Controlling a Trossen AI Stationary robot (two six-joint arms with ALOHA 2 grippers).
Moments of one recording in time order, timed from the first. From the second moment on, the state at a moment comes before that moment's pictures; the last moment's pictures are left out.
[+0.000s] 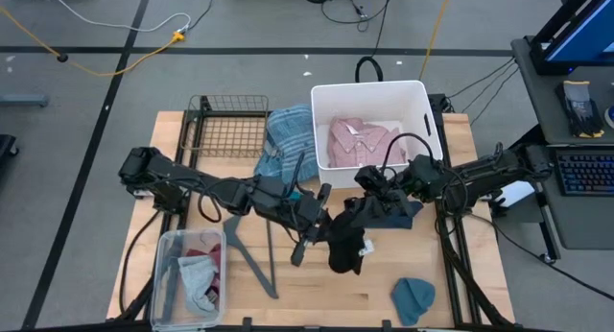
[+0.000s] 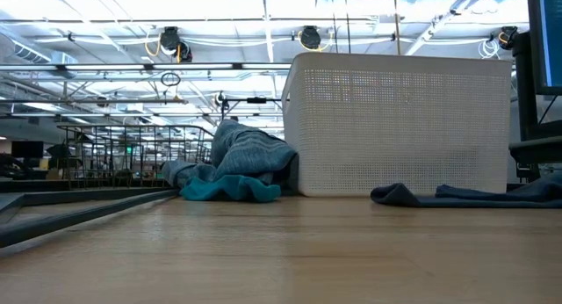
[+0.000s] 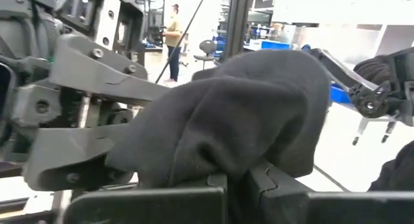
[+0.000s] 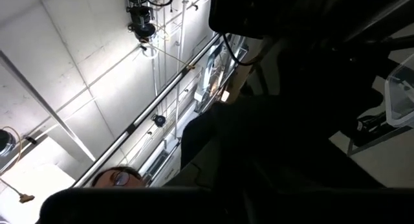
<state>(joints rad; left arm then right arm) -0.26 1.70 1.47 0.29 0.14 -0.11 0.14 1.27 0.82 0.89 -0.53 1.32</state>
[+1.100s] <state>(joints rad) -0.40 1.46 1.47 -0.18 -0.23 -0.26 0.15 1.26 0.82 0.90 -0.61 1.30</state>
